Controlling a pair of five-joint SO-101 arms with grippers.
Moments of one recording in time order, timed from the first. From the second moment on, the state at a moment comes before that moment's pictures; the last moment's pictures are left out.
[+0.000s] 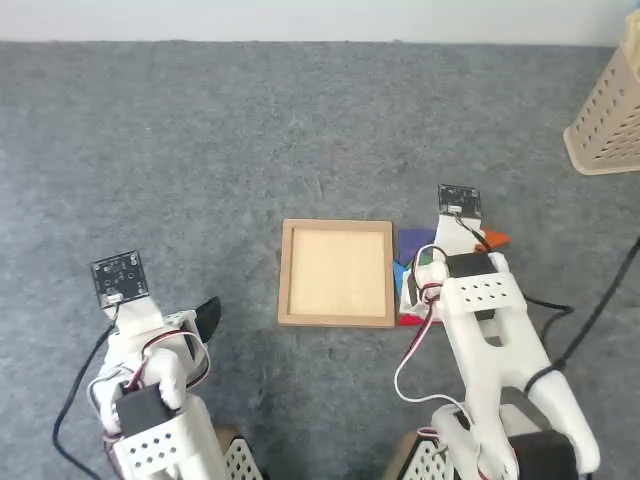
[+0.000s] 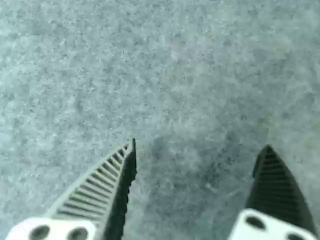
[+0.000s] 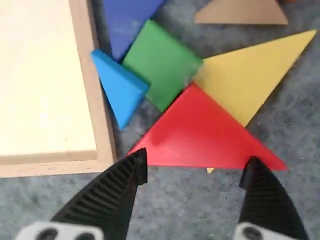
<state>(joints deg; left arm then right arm) -28.7 -103.8 97.3 72.6 2.2 -13.4 -25.5 53.6 61.4 -16.2</state>
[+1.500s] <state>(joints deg) -28.7 -103.8 97.3 72.6 2.2 0.3 -4.8 30.2 67.3 -12.7</state>
